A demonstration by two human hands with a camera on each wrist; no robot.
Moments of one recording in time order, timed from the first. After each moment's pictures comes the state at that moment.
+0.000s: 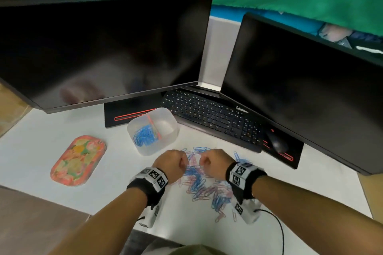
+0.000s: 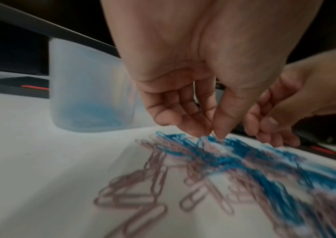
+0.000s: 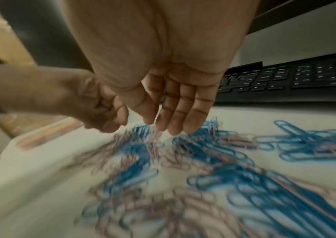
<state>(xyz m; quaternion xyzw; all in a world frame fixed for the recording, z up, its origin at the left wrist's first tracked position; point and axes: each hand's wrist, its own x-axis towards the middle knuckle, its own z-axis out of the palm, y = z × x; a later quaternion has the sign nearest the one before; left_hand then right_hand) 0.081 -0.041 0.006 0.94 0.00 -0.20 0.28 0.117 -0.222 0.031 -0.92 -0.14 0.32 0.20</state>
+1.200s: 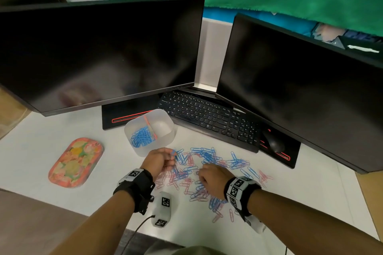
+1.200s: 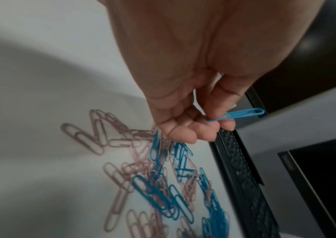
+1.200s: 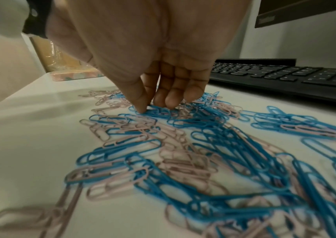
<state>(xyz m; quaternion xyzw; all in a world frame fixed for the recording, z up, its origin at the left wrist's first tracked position) 0.080 -0.028 0.004 0.62 0.28 -0.18 0.71 0.088 -0.246 -0.015 -0.91 -0.31 0.24 0.12</state>
